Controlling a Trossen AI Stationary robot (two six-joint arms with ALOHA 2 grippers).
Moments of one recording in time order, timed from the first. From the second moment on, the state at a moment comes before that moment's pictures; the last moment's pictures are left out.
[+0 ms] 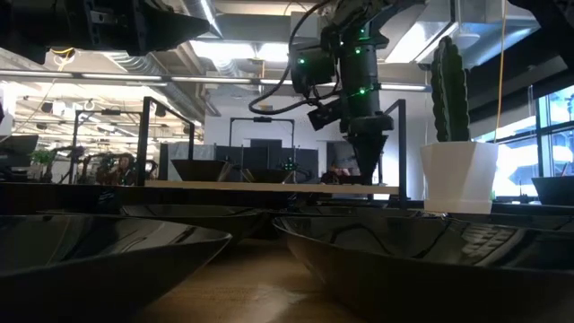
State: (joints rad) left arm -0.25 1.03 0.27 0.79 -0.25 0.46; right arm -0.20 1.90 1.52 -1.14 0.24 -0.09
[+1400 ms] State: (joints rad) left arm -0.25 1.03 0.27 0.79 -0.25 0.51; right arm -0.13 1.91 1.56 -0.64 0.22 -0.77
